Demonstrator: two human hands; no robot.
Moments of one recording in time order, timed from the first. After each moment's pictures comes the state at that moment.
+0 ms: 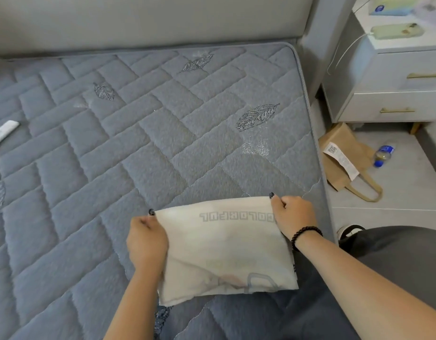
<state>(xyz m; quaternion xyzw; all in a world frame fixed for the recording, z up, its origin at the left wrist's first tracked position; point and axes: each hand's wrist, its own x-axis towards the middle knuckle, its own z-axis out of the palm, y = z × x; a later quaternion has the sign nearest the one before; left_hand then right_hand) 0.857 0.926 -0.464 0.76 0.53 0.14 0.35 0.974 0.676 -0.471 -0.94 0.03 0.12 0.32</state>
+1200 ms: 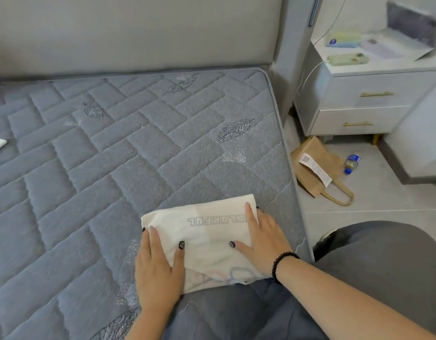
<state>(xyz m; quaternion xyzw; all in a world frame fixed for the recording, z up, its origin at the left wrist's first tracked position) 0.795 0.872 -0.486 0.92 0.31 0.07 0.24 0.906 0.661 -0.485 -0.95 -0.20 0.16 0.16</state>
